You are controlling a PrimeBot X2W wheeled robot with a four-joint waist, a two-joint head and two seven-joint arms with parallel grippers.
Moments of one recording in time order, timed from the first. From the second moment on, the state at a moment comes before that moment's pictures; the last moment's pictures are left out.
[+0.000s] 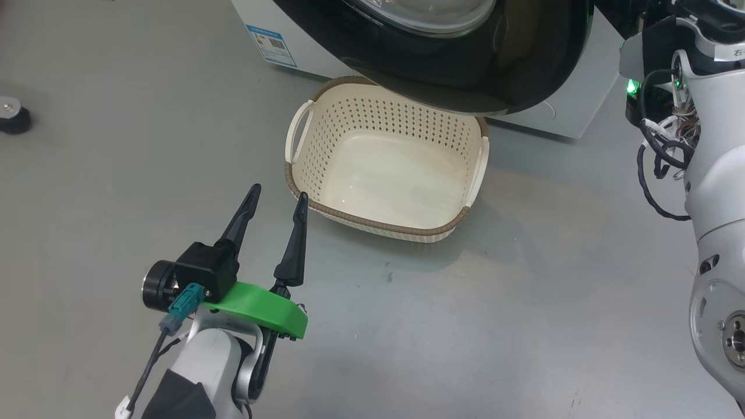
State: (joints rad) left arm -0.33 0.03 -0.40 0.26 -0.41 0.05 -0.25; right arm -1.19 -0.09 -0.12 0.99 1.28 -0.10 0.54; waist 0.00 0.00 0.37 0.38
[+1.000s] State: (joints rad) left arm -0.28 0.03 -0.36 0.28 -0.39 0.07 -0.25; right arm -0.96 -0.26 0.21 0.80 0.77 0.12 0.10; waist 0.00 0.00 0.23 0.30
